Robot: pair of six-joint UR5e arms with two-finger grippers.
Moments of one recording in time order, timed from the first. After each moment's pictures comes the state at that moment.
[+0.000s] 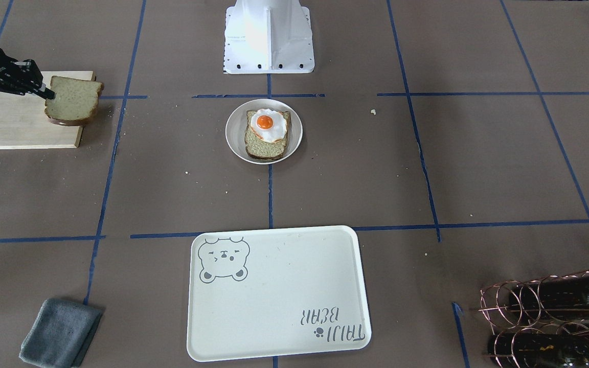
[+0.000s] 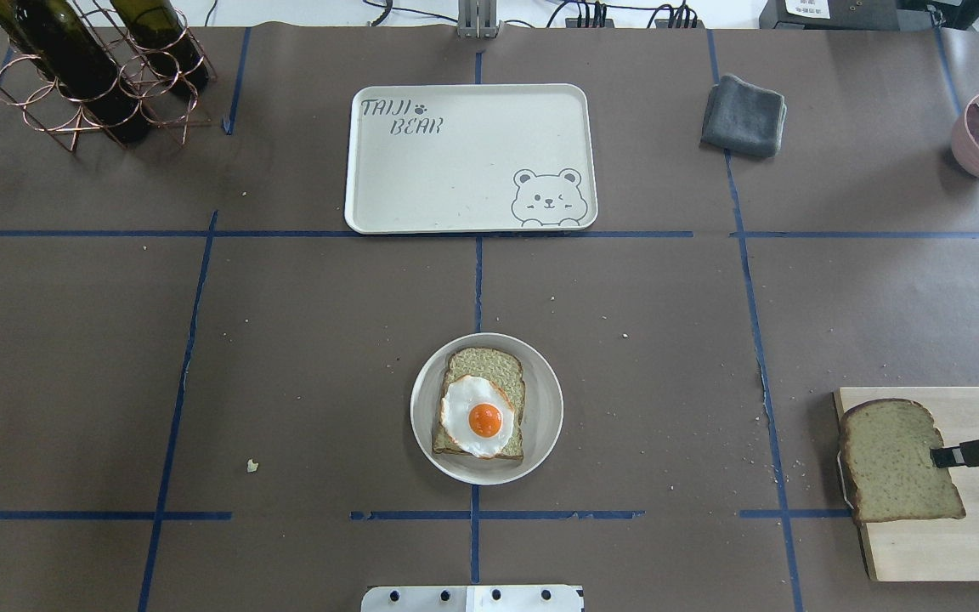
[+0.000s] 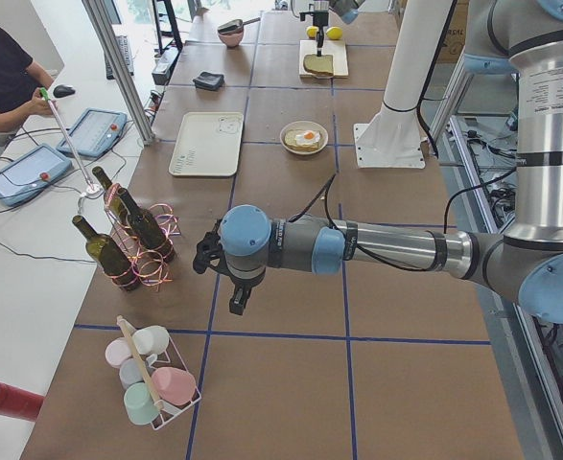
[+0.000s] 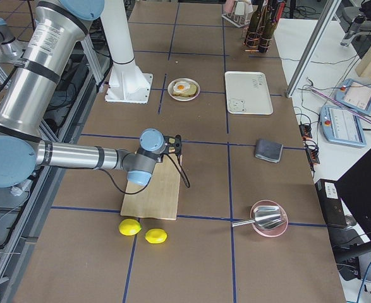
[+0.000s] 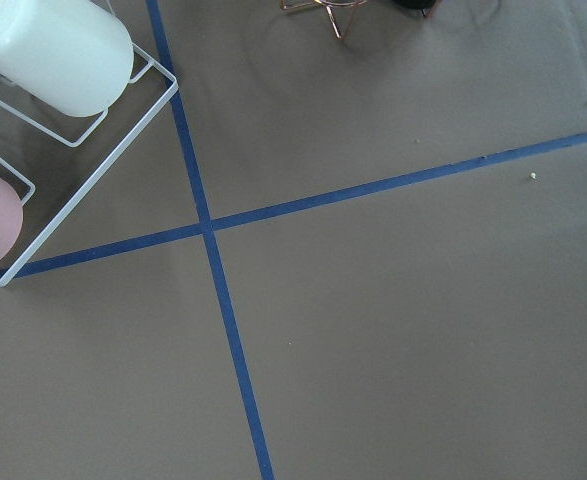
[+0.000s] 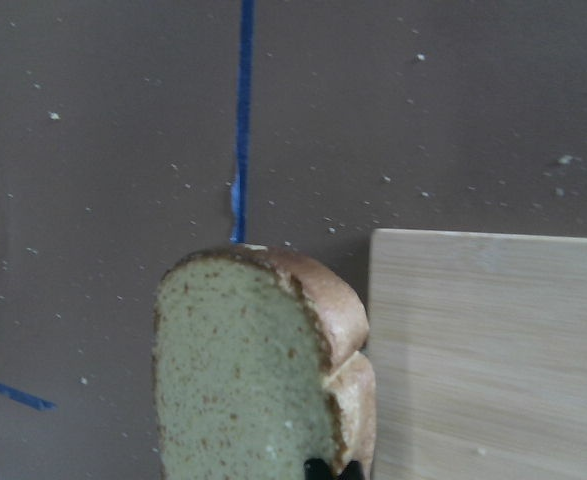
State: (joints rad) left arm -1.61 -1.49 -1.76 -1.59 -2.51 0.18; right arm 0.80 -1.95 1.78 -0.21 2.32 1.27
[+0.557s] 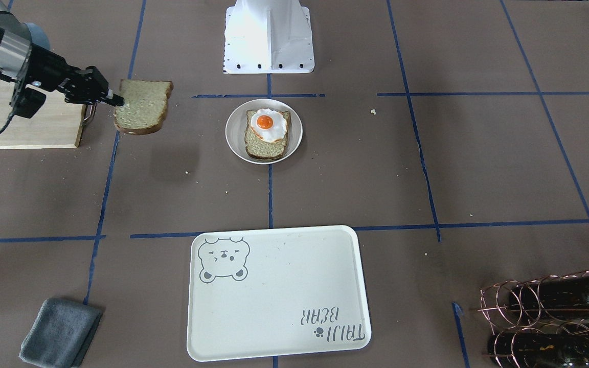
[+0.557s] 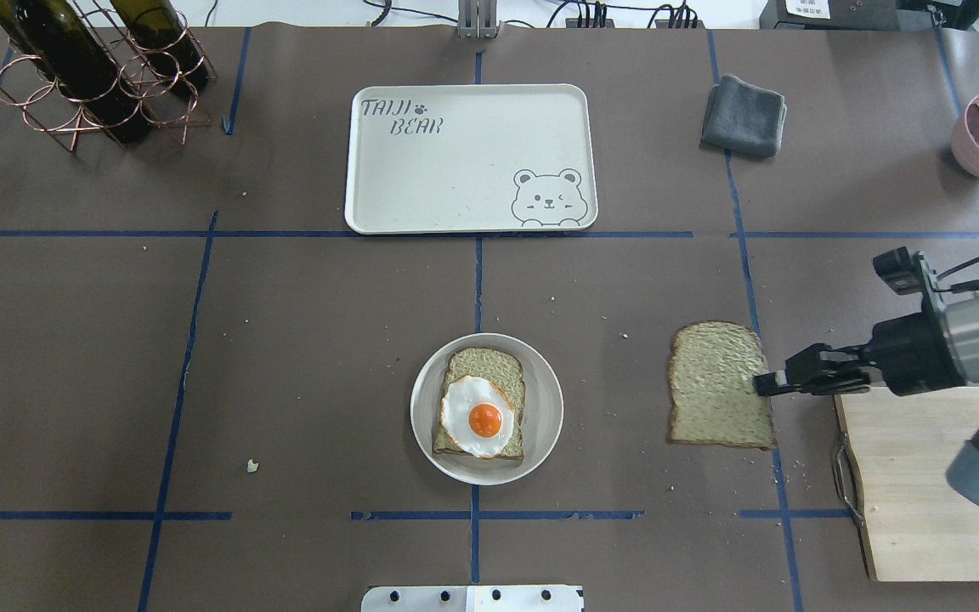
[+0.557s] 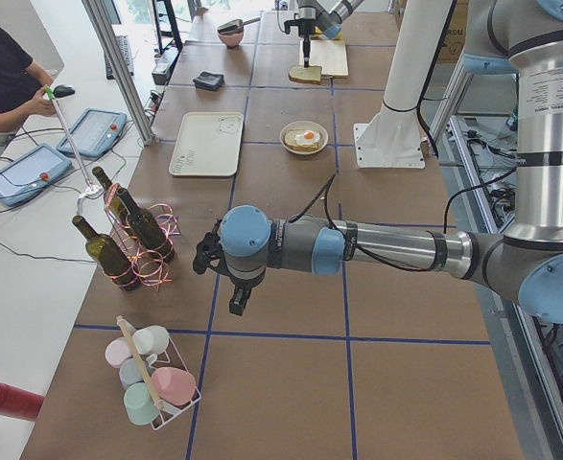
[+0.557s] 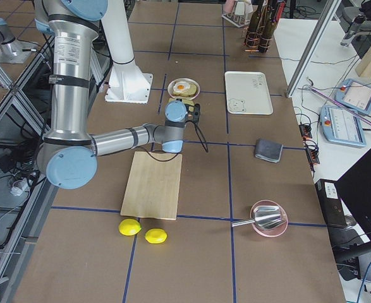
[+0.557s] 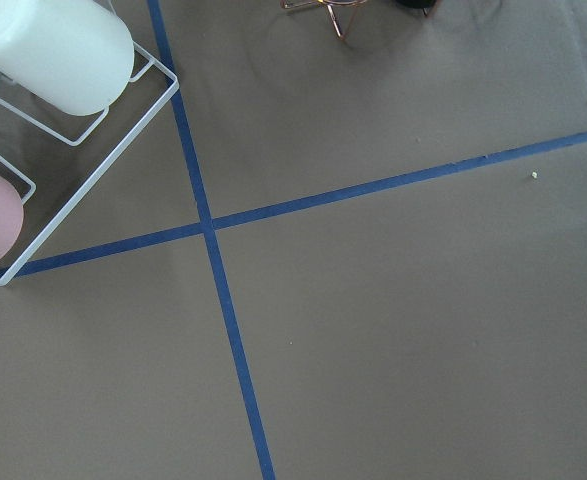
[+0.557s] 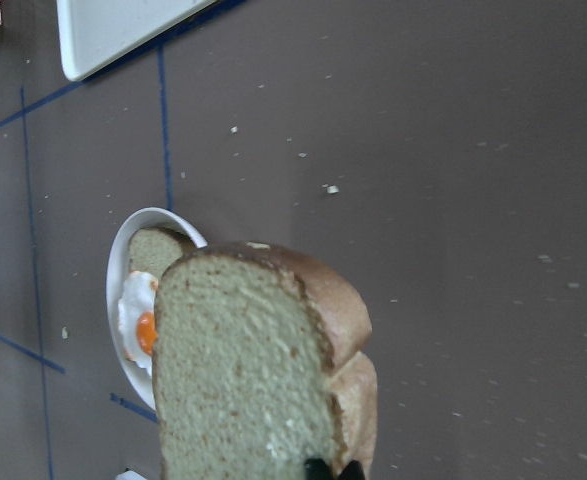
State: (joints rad) left arm -1.61 -1.49 -1.76 -1.59 -2.51 0.18; right arm 0.73 -1.60 1.76 -0.22 2.34 1.58
